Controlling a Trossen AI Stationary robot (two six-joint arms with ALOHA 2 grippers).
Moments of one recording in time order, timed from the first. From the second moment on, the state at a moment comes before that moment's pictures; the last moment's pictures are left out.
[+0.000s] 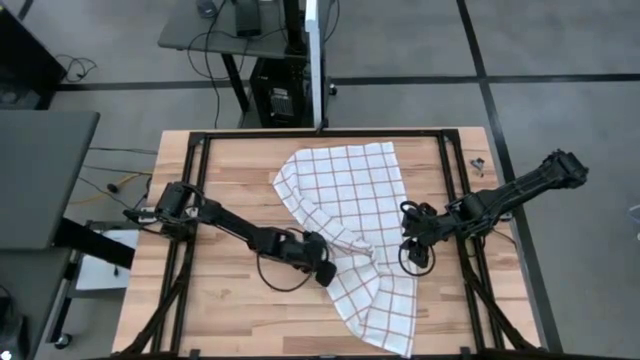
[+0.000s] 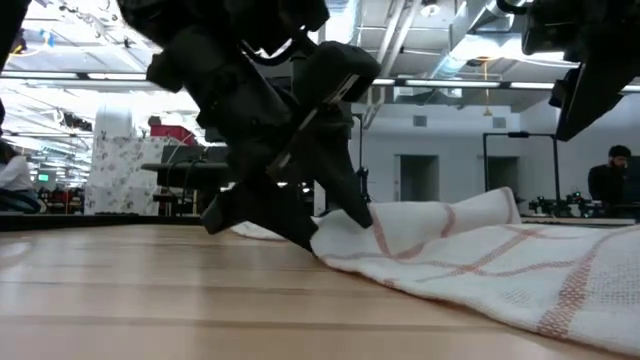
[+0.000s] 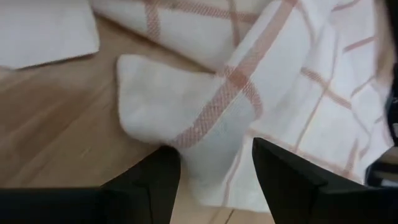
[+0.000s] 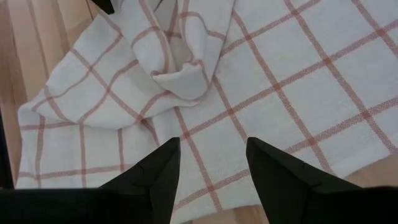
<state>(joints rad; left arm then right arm) -0.25 1.96 1.05 0.15 -0.10 -1.14 0.39 0.99 0.72 -0.75 0.18 0.76</state>
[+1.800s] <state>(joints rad) -0.56 1.64 1.73 -0.91 -0.52 -0.95 0.77 1.45 0.78 0.62 0.21 1.06</state>
